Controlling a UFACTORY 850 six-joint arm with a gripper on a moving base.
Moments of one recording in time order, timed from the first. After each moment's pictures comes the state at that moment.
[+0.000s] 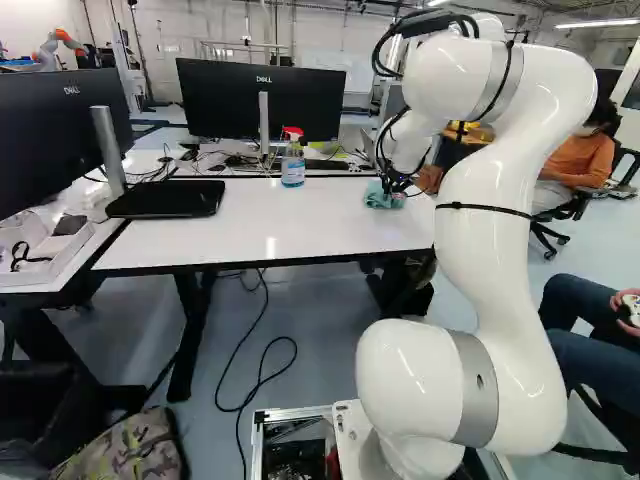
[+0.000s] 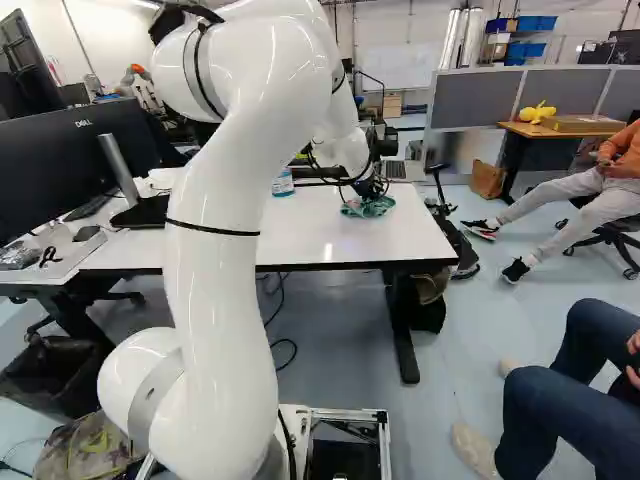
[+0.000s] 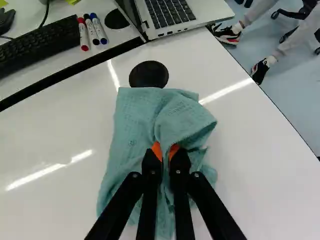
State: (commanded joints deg) arm -19.3 -32.8 -76.2 5.7 -4.4 0.0
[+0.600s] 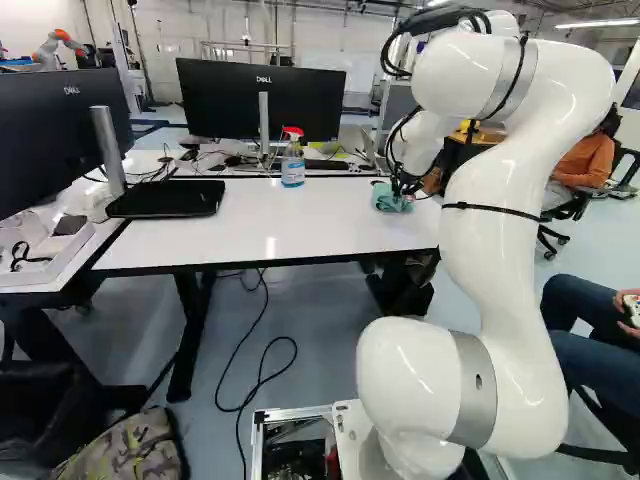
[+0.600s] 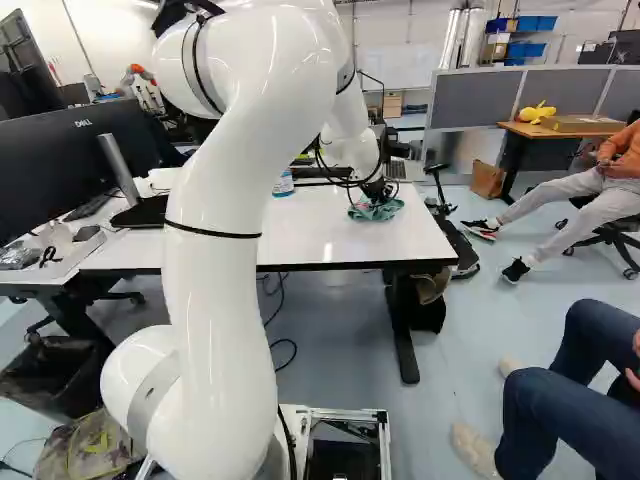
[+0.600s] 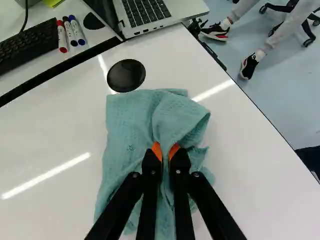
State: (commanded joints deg) arm -21.8 -32.2 -75.4 5.7 -4.4 0.0
